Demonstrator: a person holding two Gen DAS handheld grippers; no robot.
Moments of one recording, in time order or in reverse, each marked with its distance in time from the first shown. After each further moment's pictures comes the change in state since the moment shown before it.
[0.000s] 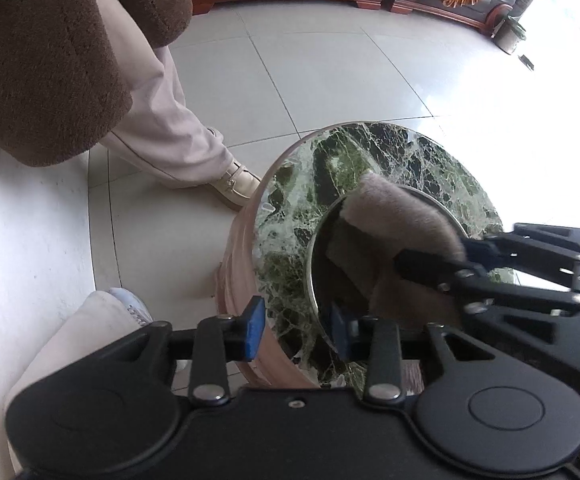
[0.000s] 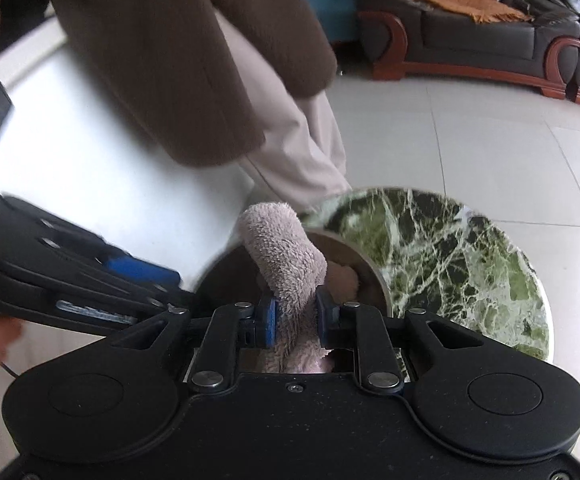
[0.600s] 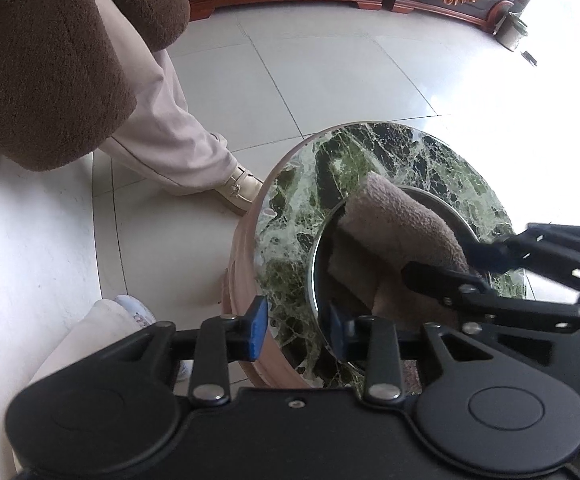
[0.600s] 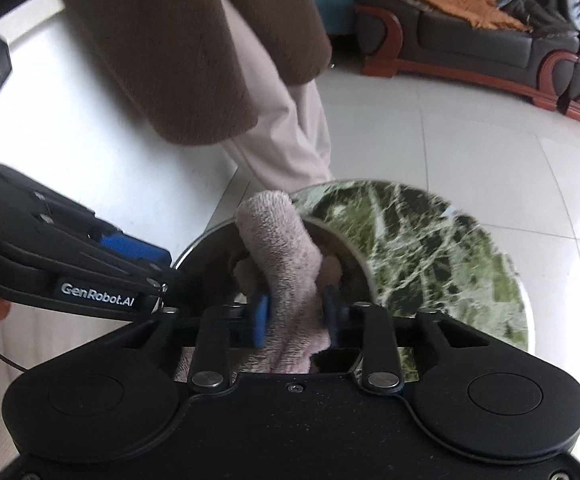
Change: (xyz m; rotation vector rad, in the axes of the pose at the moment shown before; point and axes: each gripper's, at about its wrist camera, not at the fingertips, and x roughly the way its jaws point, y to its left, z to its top) left arm 0.012 0.003 0.002 0.001 0.005 0.021; right arm -0.004 0.016 -0.002 -0.066 0.009 -0.061
